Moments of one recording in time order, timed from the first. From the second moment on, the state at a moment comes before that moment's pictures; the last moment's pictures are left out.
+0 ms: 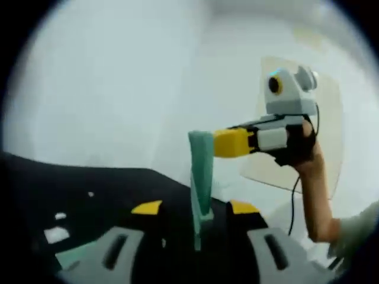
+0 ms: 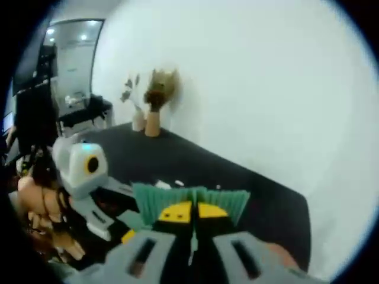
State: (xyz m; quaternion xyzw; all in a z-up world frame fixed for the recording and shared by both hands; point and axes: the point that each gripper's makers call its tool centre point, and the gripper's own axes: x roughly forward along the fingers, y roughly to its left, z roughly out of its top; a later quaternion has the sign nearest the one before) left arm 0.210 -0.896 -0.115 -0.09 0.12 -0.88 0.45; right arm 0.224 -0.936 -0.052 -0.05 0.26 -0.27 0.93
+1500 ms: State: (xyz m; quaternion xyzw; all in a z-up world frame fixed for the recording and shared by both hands) left arm 0.322 -0.895 -0.028 -0.32 0.14 -0.78 0.52; right arm 0.193 -0.927 -0.047 0.35 -0.19 -0.07 0.91
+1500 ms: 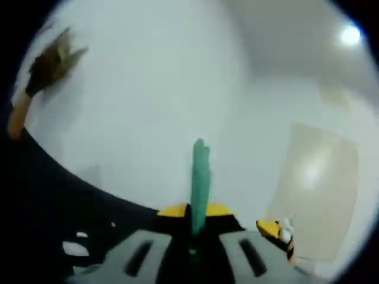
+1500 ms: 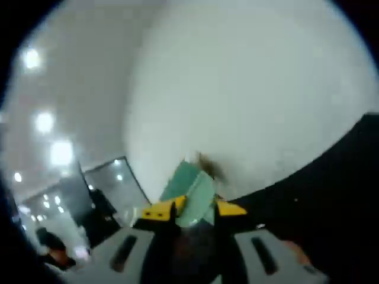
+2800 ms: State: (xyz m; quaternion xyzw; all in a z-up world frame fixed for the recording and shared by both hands) left arm 0.296 -0.901 -0.034 -0.53 0.22 -0.70 0.43; right arm 0.257 -0.921 -0.042 0.45 -0.41 -0.01 0.80
